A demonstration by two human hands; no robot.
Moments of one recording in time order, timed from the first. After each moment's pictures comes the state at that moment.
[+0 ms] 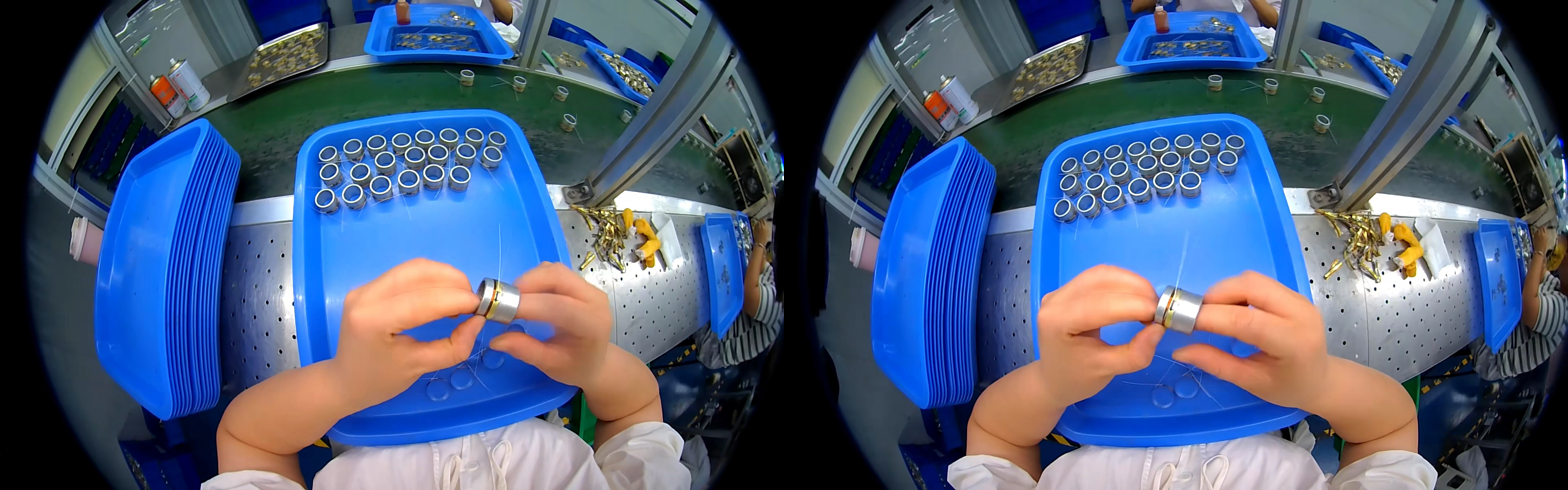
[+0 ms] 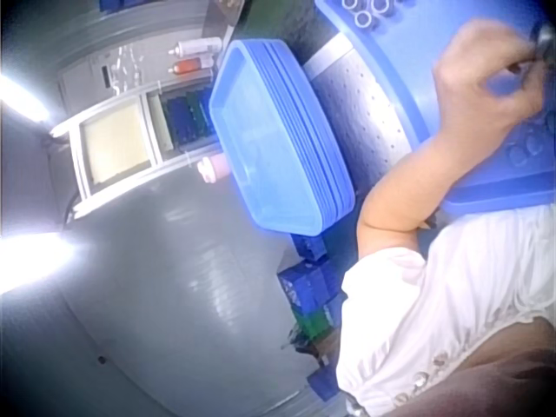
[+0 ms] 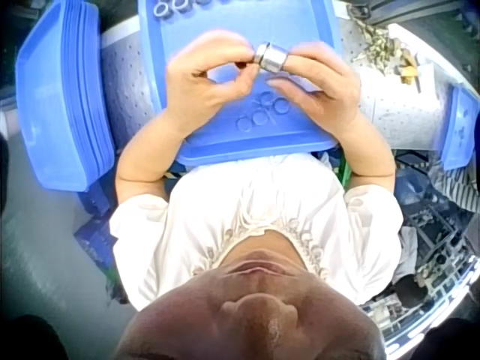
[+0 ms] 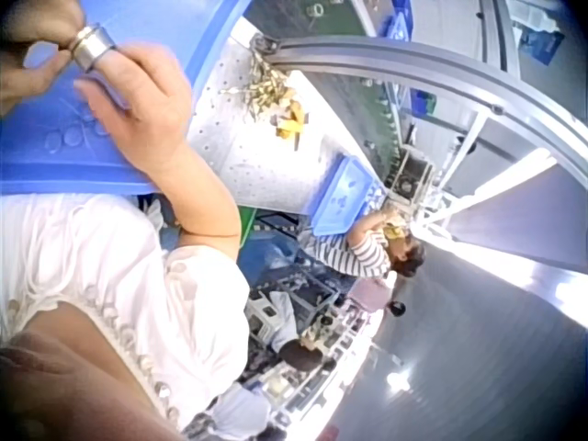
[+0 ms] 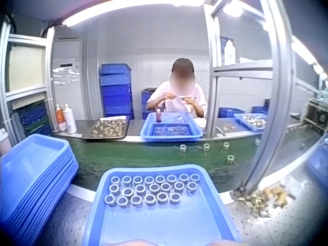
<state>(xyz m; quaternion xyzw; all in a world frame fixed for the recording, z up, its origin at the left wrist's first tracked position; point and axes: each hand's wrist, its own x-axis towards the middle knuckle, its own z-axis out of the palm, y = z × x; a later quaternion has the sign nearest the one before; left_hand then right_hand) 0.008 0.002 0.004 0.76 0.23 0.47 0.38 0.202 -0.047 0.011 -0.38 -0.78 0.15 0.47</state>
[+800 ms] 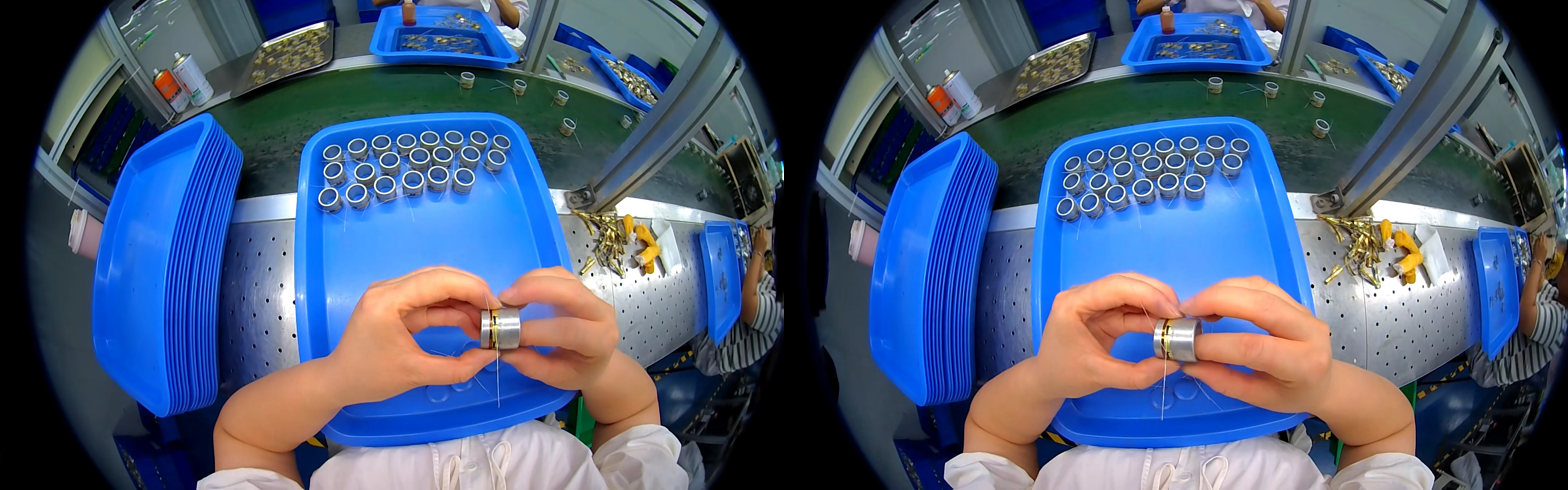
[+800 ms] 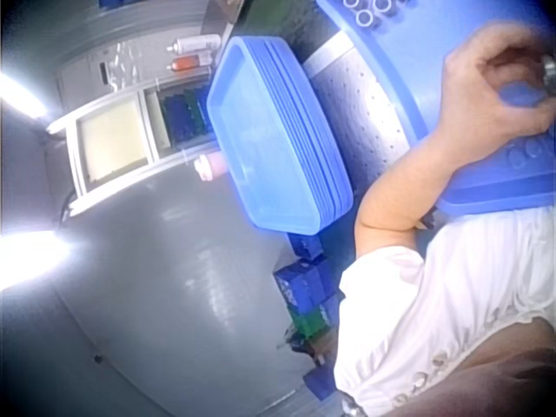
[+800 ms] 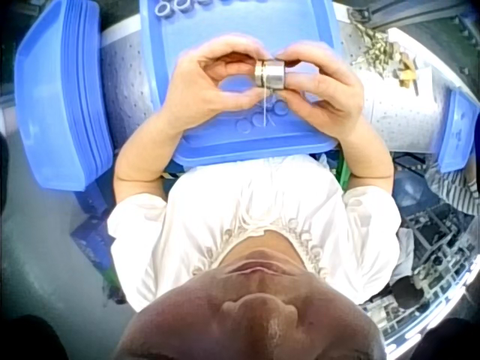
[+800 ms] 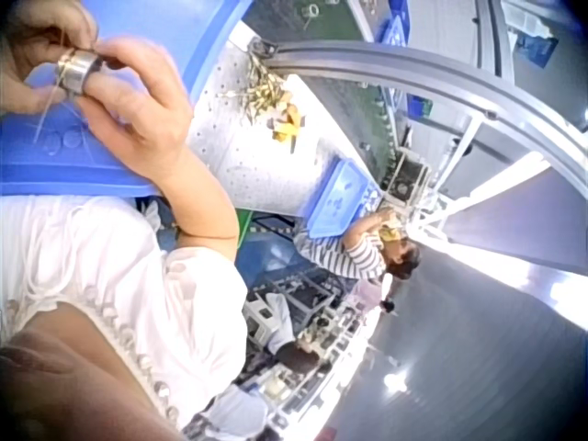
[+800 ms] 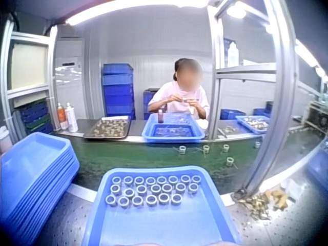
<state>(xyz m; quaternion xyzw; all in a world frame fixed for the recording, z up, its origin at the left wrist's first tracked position) 0.001 0.000 0.007 0.62 0.18 0.37 0.67 0.202 -0.045 0.013 -0.32 -0.80 0.16 0.48</state>
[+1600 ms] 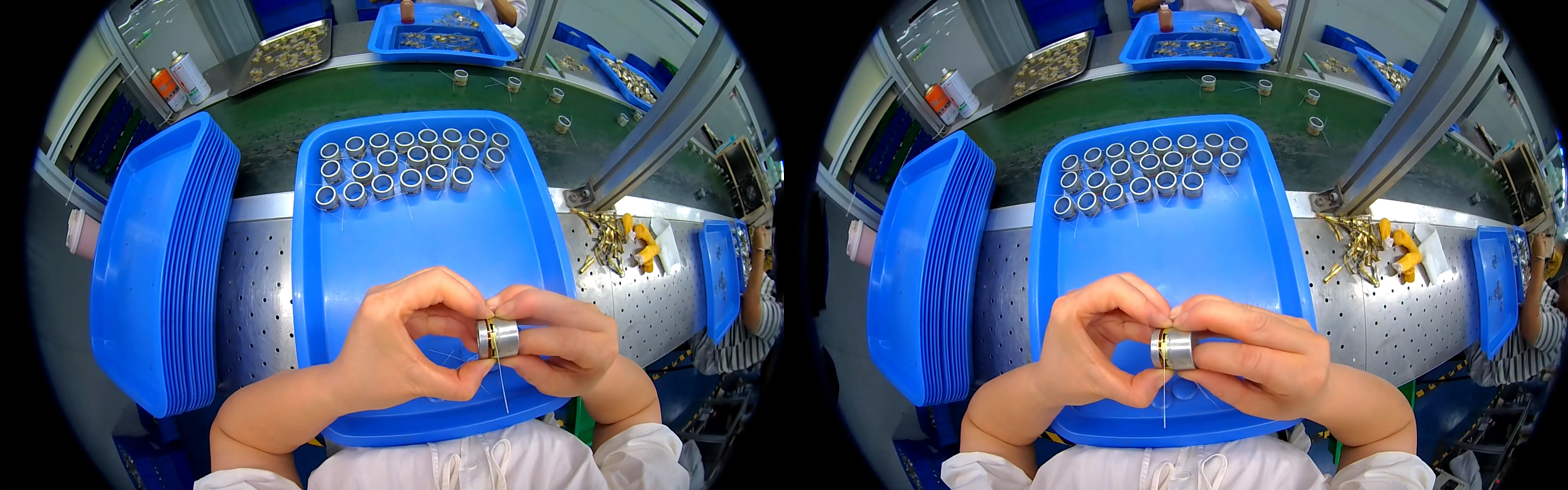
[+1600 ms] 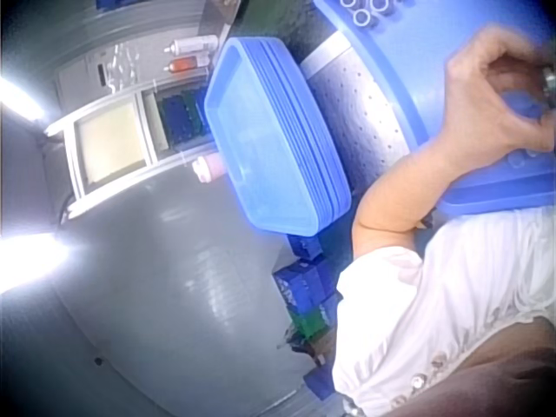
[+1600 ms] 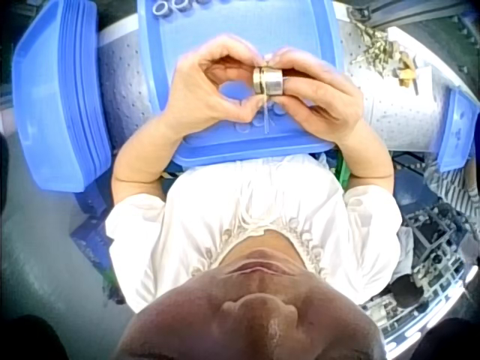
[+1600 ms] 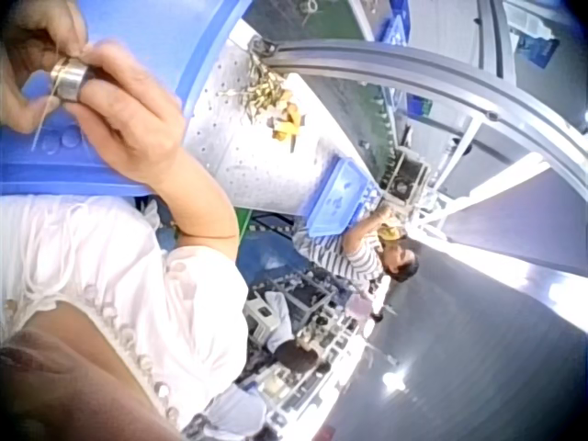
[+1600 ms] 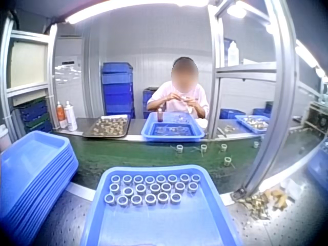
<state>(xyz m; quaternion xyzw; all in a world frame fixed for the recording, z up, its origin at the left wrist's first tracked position) 0.003 -0.006 0.006 0.61 0.20 0.37 0.67 0.200 -0.049 0.005 -0.29 -0.79 0.22 0.50</state>
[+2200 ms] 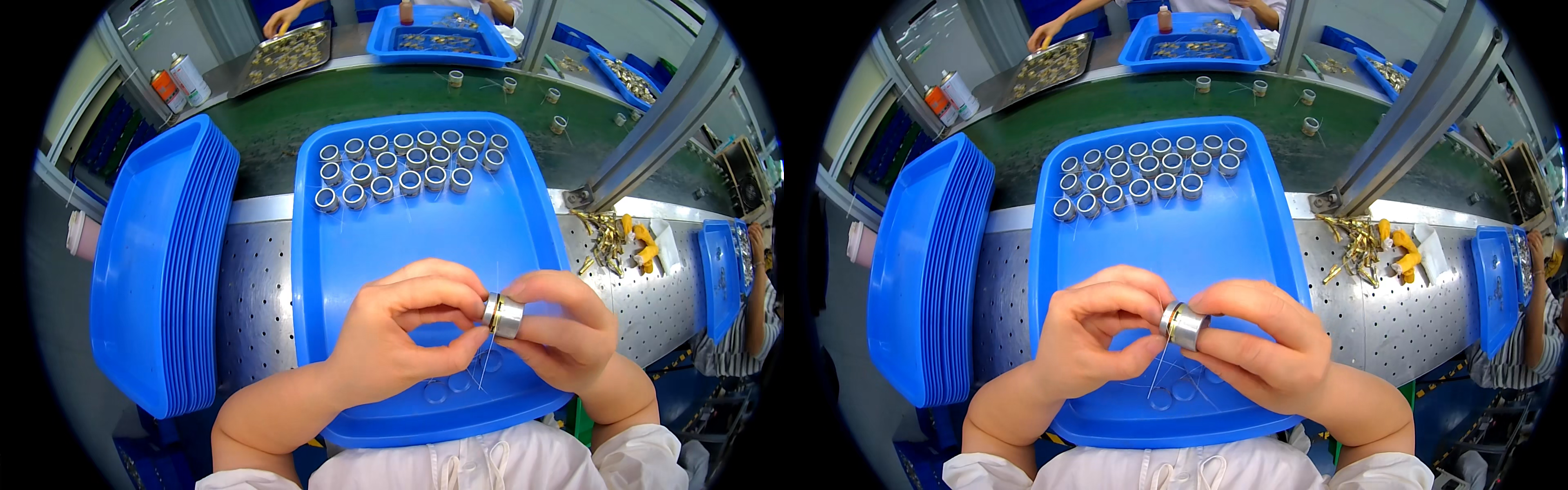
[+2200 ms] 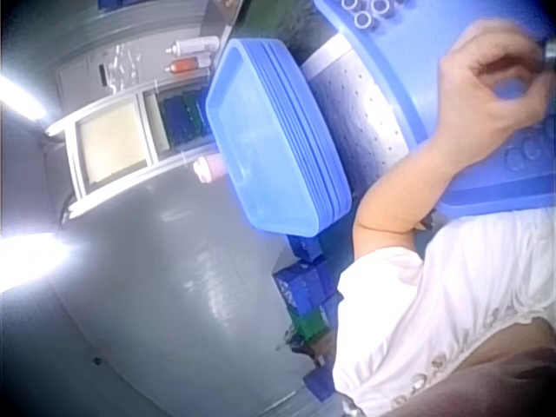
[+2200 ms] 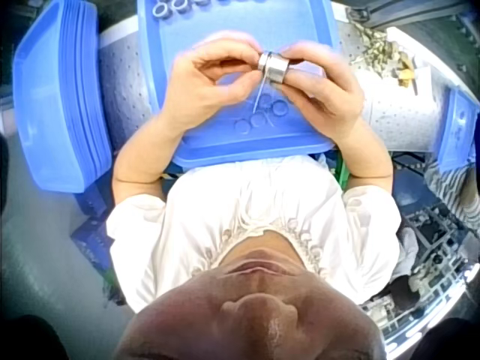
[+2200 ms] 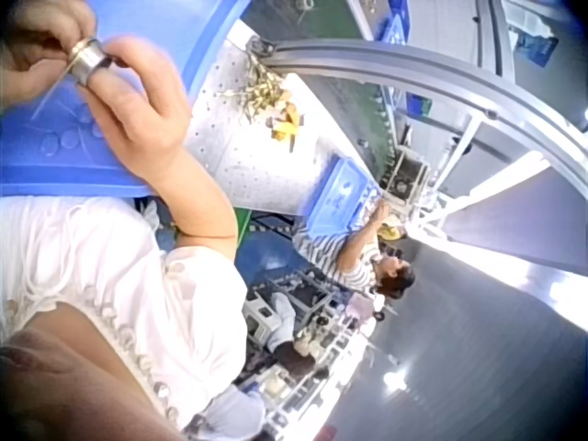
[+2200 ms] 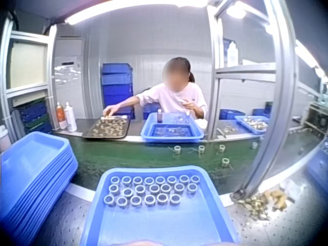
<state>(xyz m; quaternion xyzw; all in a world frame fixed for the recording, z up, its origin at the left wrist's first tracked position) 0.003 0.001 0.004 0.61 0.21 0.39 0.65 0.201 -0.045 0.008 -0.34 -0.80 0.10 0.47</state>
